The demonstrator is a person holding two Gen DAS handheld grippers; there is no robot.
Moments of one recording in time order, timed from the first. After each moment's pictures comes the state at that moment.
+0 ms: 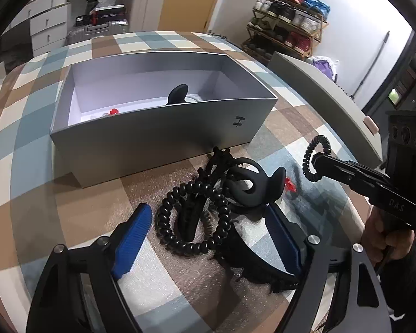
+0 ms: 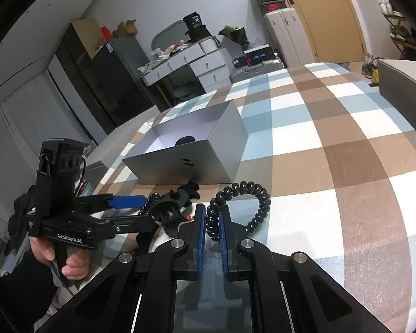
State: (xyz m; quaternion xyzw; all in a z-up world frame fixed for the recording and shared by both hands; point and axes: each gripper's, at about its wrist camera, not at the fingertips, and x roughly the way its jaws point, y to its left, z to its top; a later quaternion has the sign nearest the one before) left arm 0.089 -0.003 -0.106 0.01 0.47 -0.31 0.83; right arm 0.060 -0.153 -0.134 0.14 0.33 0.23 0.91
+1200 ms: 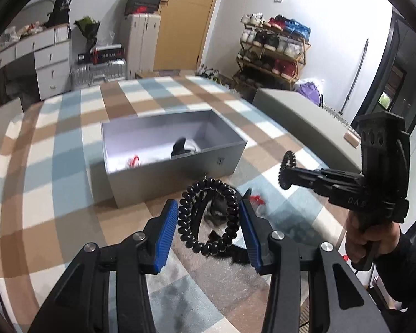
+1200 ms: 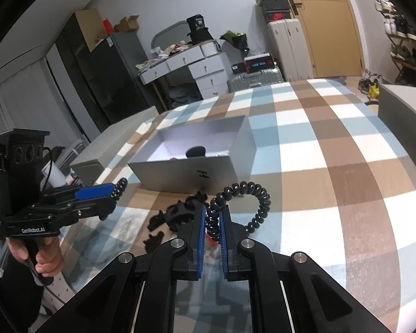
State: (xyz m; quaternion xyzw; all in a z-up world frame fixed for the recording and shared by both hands) left arm 0.060 0.020 -0.051 0.01 0.38 -0.32 0.87; right arm 0.053 -0.128 -0.105 0.10 0.31 0.21 0.92
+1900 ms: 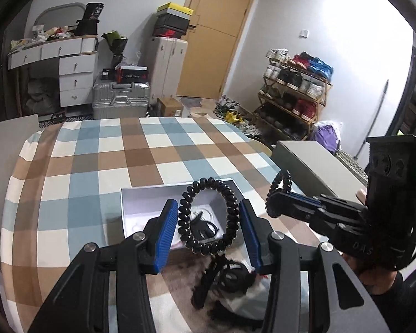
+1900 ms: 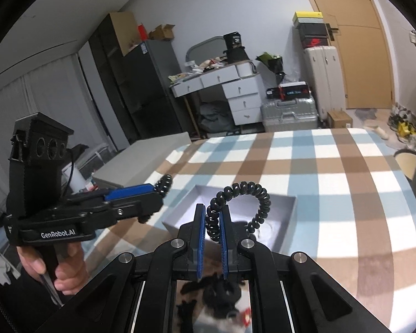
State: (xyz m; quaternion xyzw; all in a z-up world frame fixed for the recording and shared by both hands) left arm 0.115 0.021 -0.022 -0.06 0.33 -0.26 0.90; right arm 0.113 -0.092 -0.041 0.07 0.26 0.28 0.92
